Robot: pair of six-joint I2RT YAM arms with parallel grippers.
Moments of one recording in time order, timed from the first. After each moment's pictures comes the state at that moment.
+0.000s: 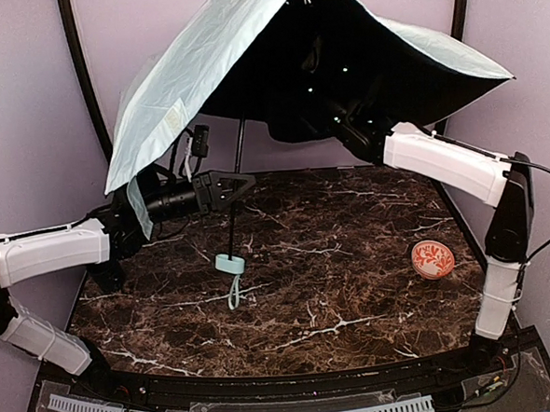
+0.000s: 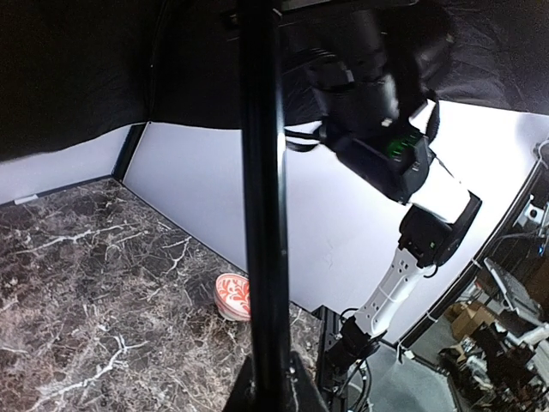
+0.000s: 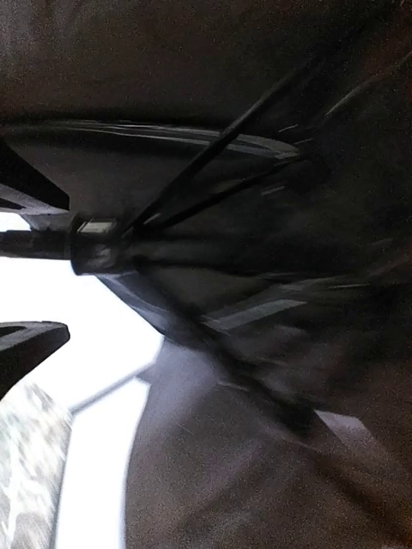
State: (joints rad) left arm -0.68 1.36 0.92 0.51 0.61 -0.56; right arm 0.80 1.89 1.86 0.42 -0.22 0.73
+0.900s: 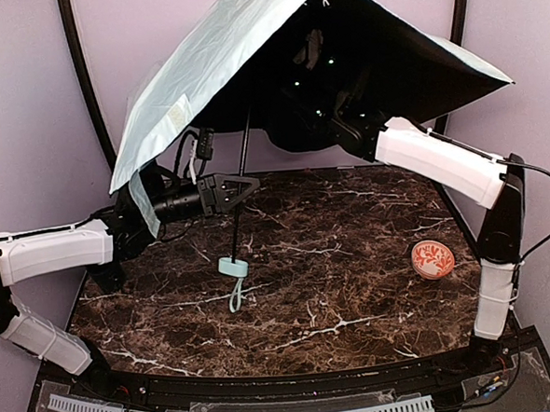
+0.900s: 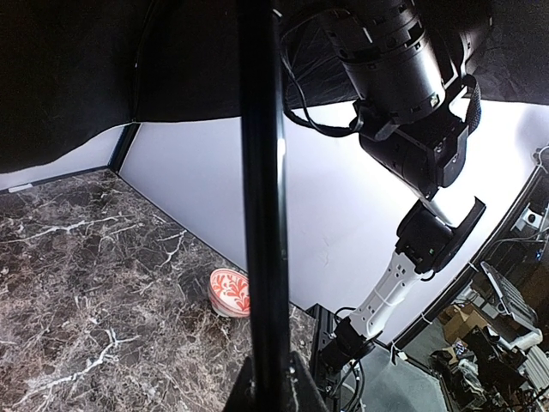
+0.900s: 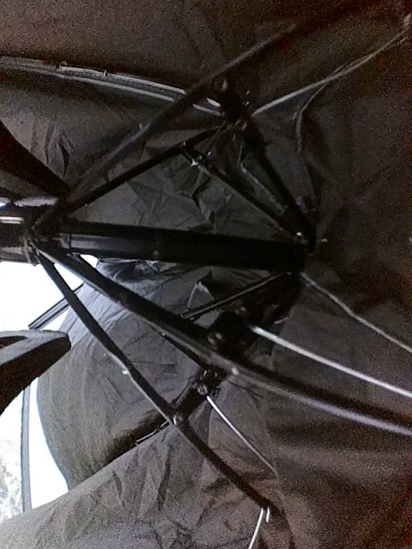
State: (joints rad) left arm -0.70 1.38 0.92 0.52 0.61 -0.61; right arm 0.86 1.91 1.97 0.30 0.18 0.54
